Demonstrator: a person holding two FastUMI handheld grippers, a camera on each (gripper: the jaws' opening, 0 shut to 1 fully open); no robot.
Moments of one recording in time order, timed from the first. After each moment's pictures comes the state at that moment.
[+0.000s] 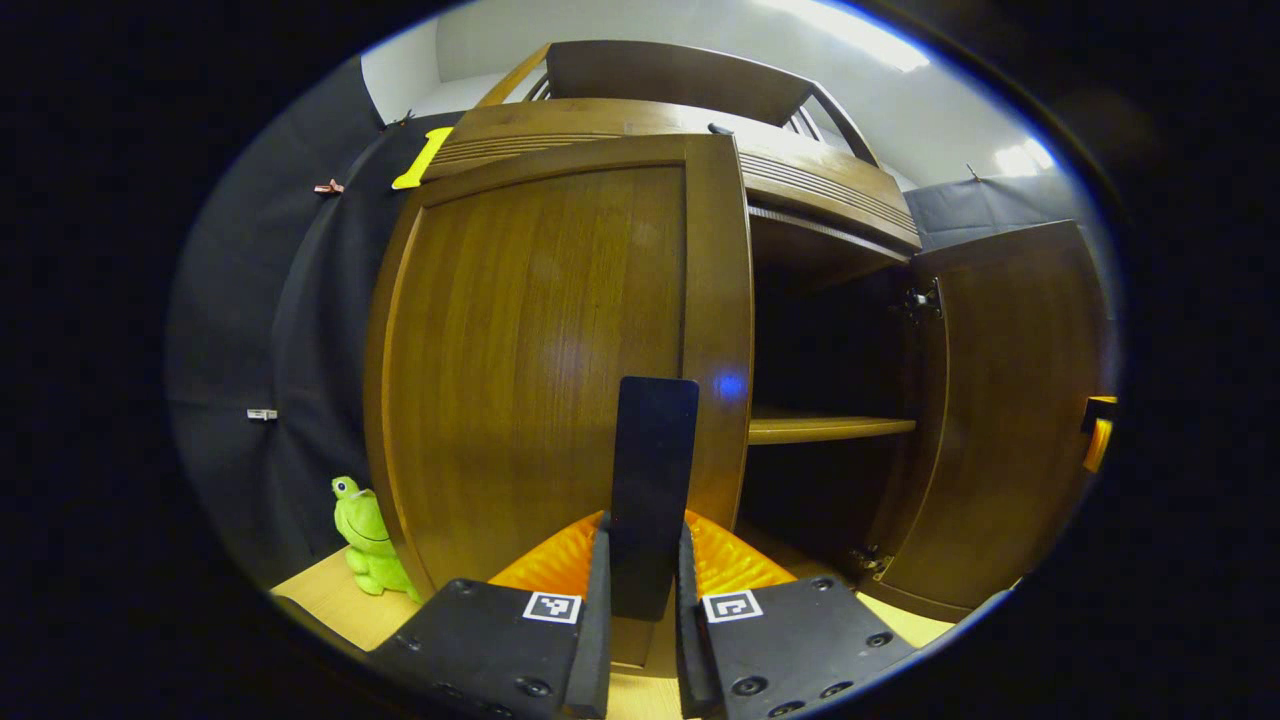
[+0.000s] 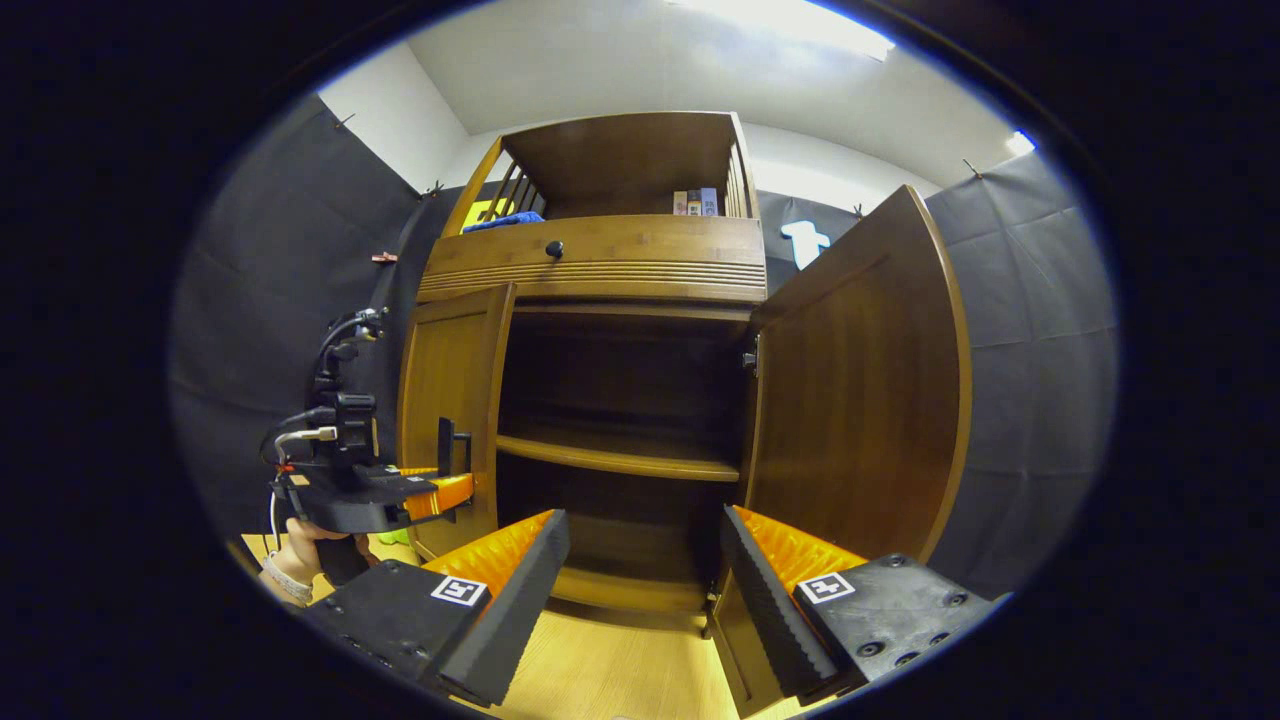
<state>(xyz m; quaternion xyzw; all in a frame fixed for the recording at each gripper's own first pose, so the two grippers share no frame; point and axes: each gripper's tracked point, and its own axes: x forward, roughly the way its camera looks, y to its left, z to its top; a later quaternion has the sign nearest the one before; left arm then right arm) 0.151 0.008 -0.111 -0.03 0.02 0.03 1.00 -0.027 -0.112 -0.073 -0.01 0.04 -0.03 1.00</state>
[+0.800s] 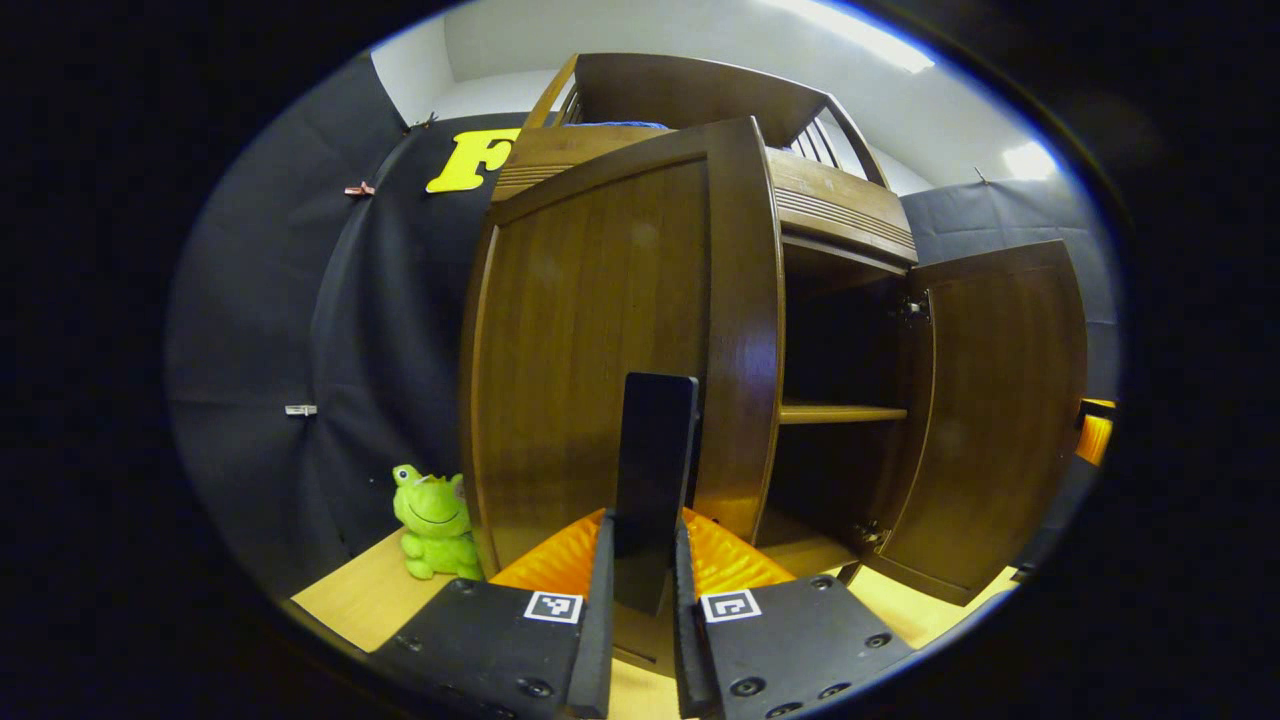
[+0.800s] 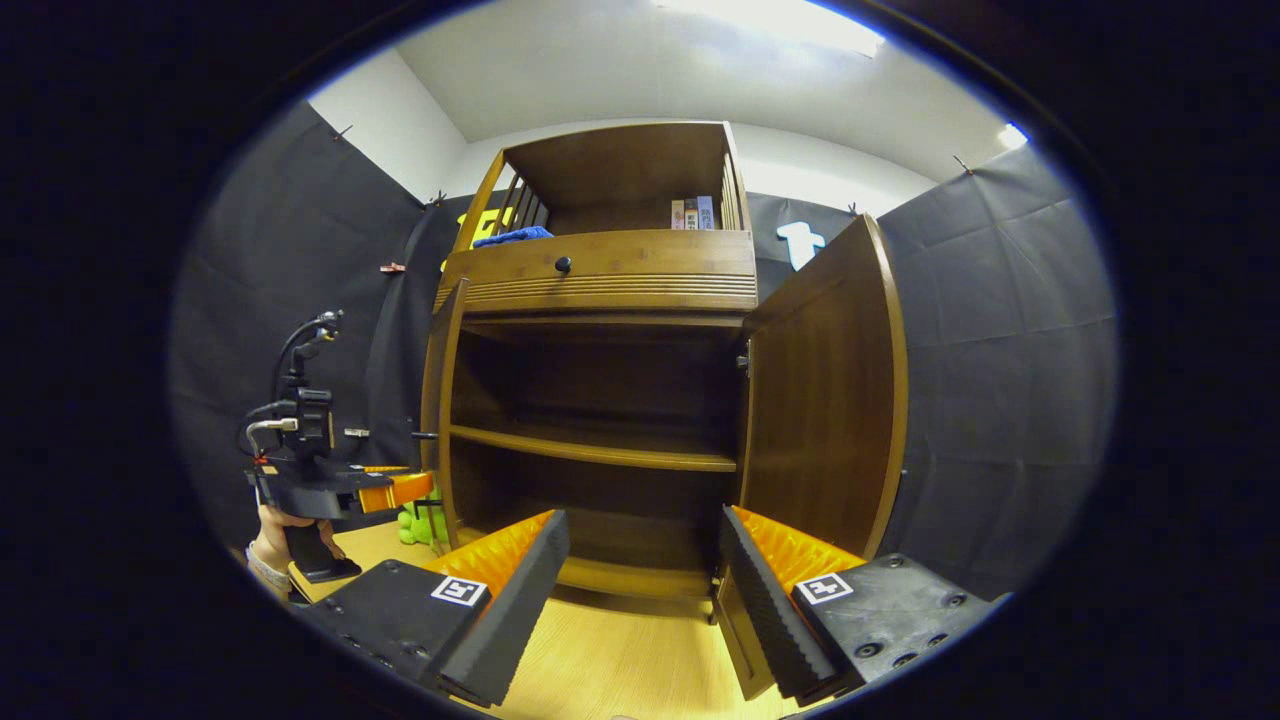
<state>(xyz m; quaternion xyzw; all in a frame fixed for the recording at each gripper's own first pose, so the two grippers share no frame) 0.068 0.046 -0.107 -0.02 0.04 0.06 1.00 -0.067 -0.107 -0.063 0.01 0.04 -0.02 1.00</state>
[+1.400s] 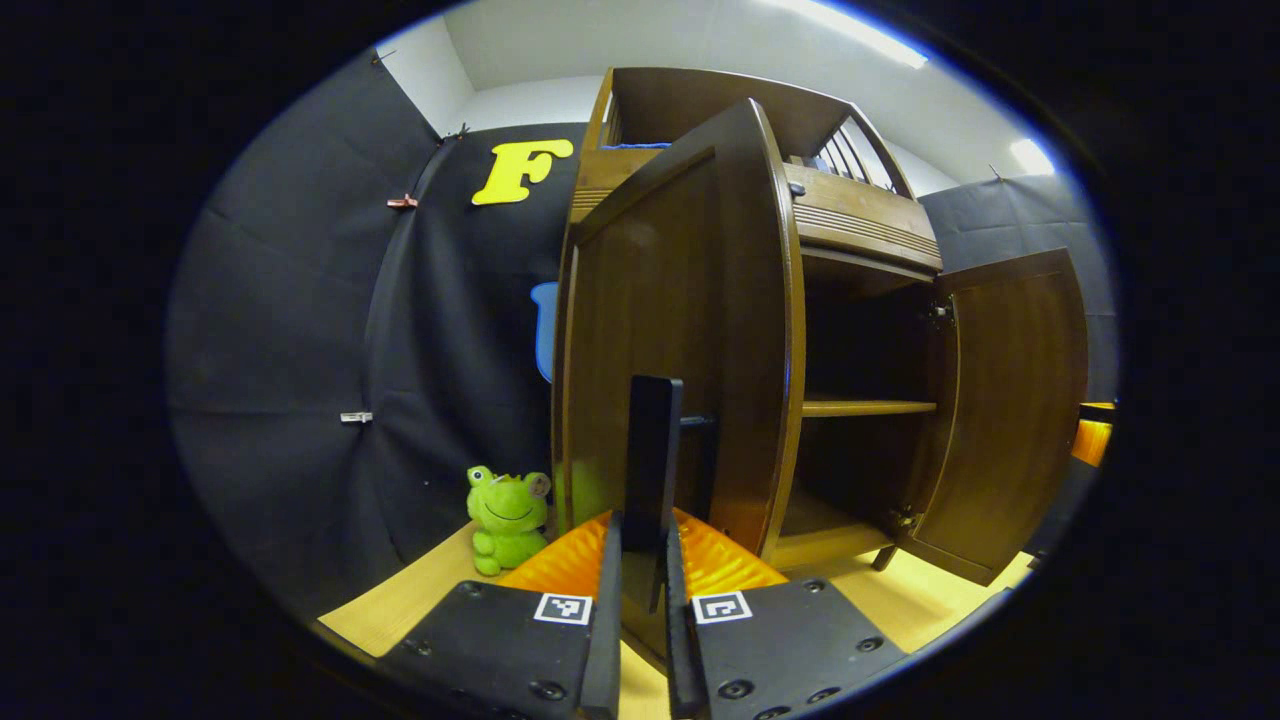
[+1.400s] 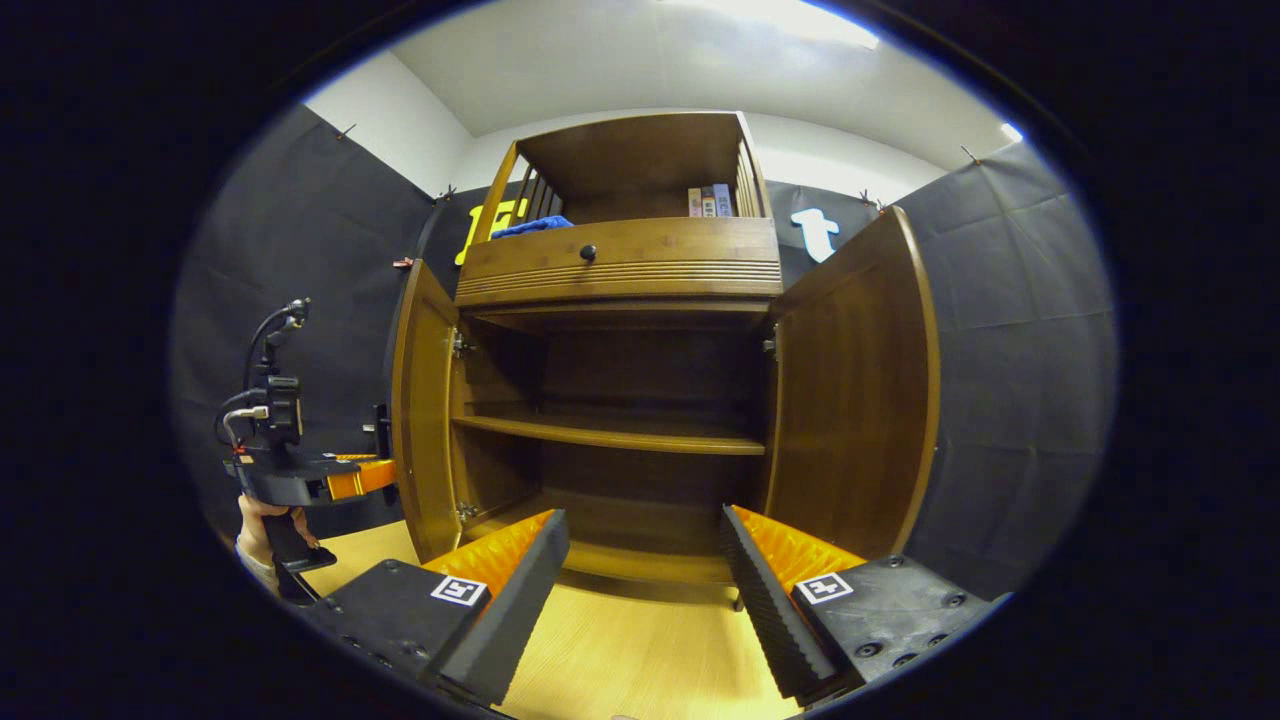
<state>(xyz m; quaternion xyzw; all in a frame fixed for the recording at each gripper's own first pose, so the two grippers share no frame) 0.004 0.104 -0.106 -0.01 0.04 0.12 0.99 -0.074 -0.064 -0.071 0.02 0.06 0.00 1.00</state>
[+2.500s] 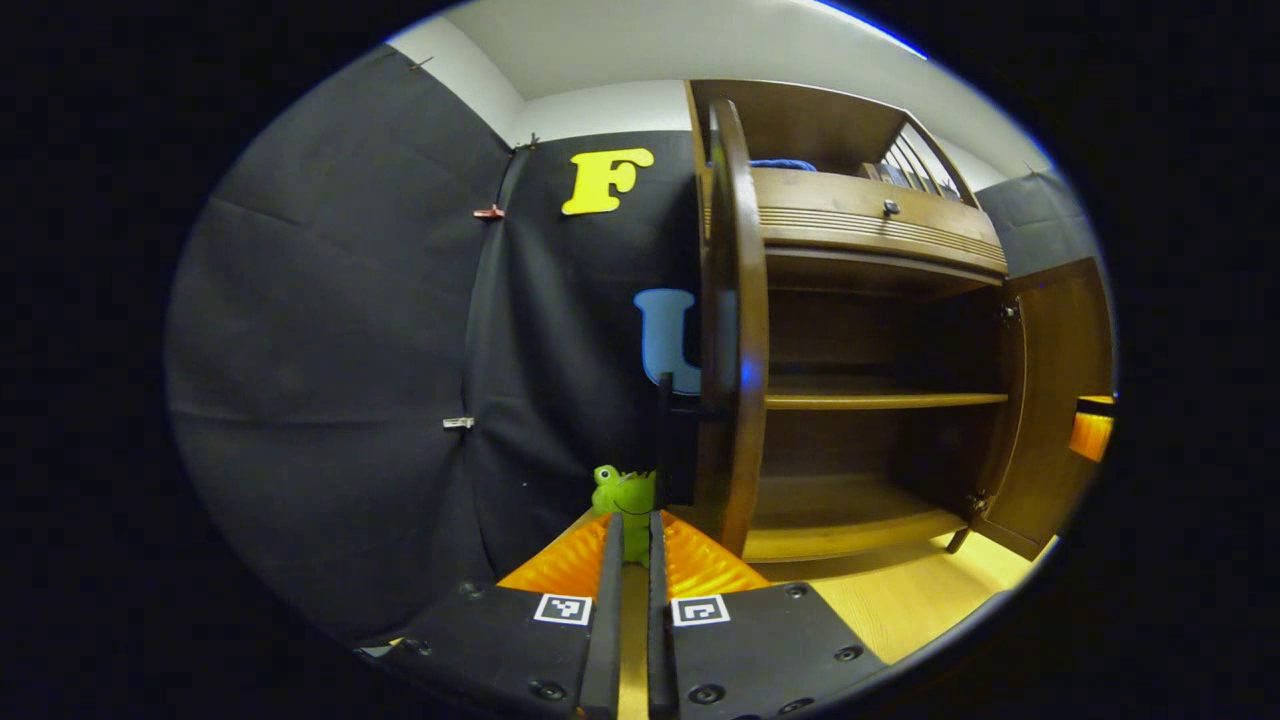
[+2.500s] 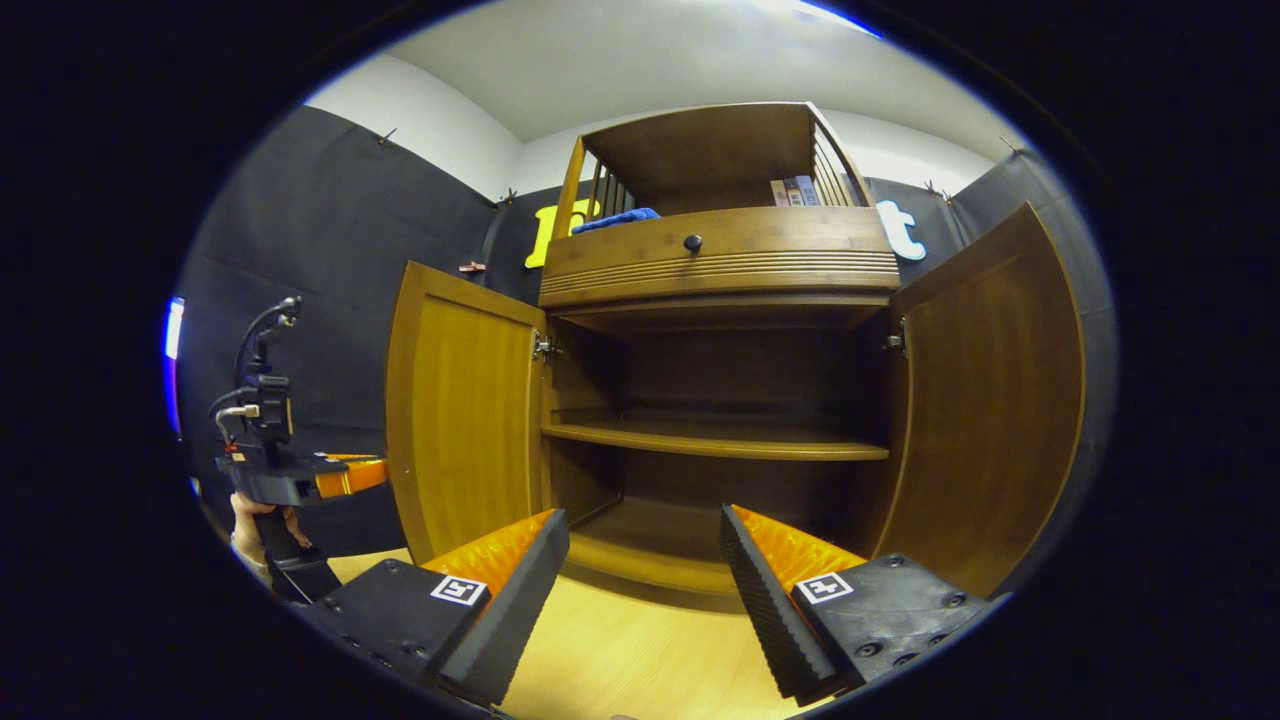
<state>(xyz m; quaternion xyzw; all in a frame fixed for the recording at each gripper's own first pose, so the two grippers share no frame) -0.084 0.206 -0.090 -0.01 0.03 0.22 0.97 -0.038 0.037 -0.077 0.04 0.05 0.10 0.99</state>
